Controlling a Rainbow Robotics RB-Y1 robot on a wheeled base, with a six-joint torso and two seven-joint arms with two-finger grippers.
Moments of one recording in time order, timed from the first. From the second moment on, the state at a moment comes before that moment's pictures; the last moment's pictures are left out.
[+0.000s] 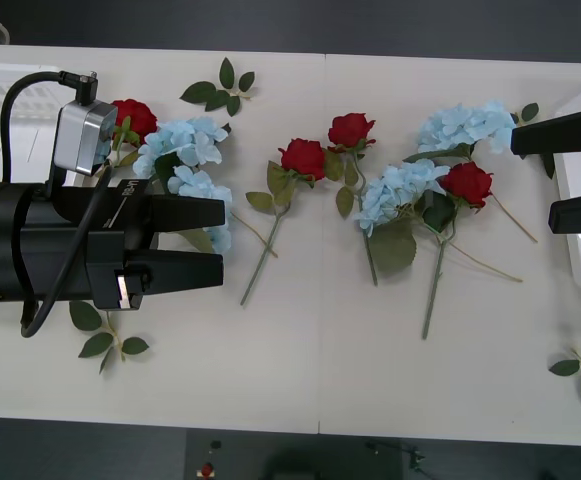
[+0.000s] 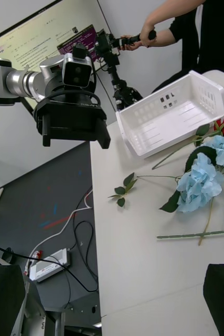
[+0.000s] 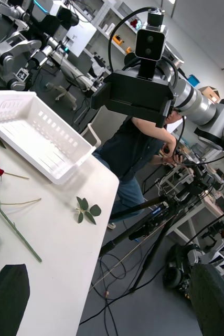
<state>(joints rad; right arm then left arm) -0.13 -1.38 -0.04 -1.97 -2.58 1.13 2.61 -0.24 1.27 -0.43 -2.19 2.64 0.67 -2.67</state>
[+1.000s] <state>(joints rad) -0.17 -1.29 0.05 -1.89 -1.73 1.03 1.76 -0.50 1.16 -0.38 -1.58 2.08 0.86 -2.32</state>
